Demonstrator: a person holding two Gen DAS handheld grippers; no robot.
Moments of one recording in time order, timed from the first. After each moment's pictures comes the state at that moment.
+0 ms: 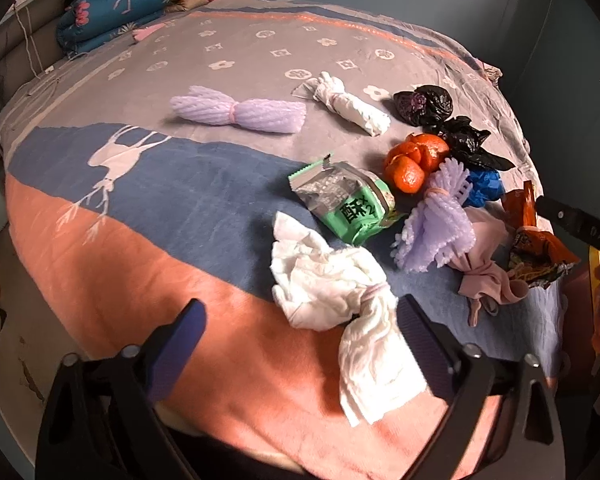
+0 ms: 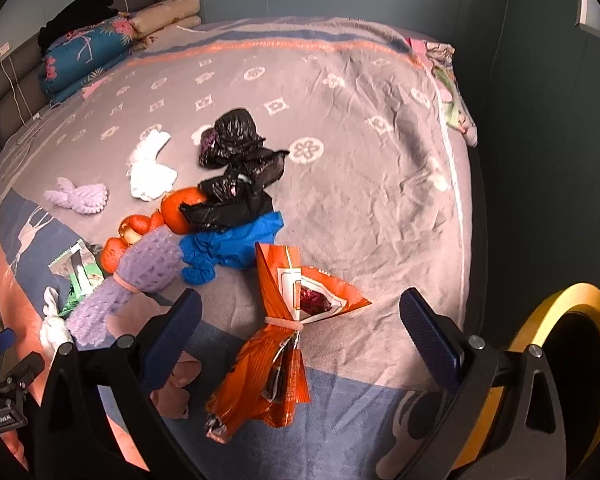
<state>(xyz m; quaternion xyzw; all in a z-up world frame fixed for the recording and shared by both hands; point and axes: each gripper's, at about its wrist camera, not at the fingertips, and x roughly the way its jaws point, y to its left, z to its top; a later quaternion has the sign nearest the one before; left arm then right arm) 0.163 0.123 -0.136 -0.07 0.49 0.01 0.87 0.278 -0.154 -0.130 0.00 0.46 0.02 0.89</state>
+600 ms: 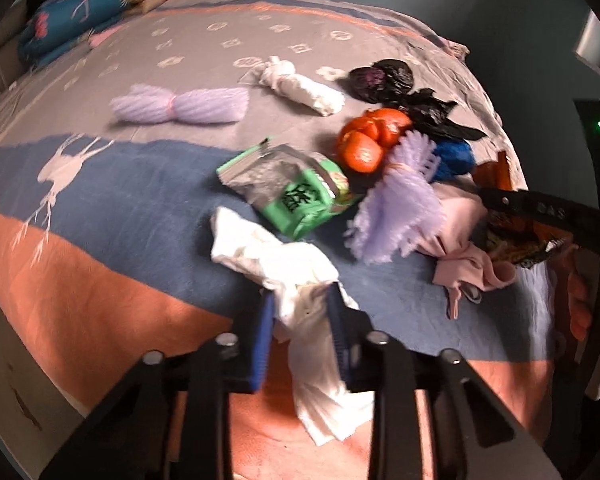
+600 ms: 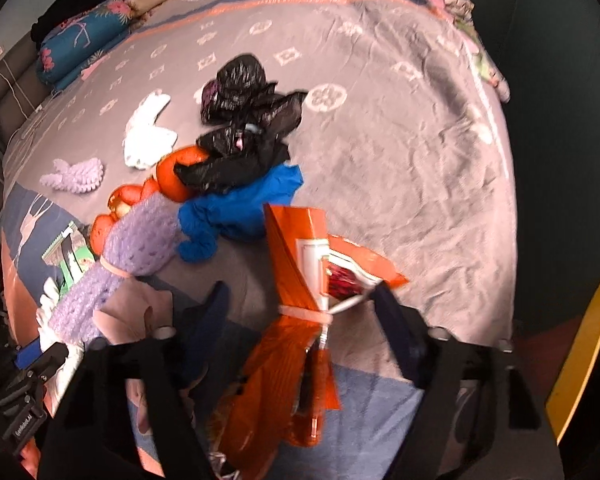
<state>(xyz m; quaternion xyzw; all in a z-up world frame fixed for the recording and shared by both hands) 0.176 0.094 -0.153 -0.05 0.50 -0.05 0.87 0.298 -0.147 -0.168 0.03 0.52 0.04 0.86</state>
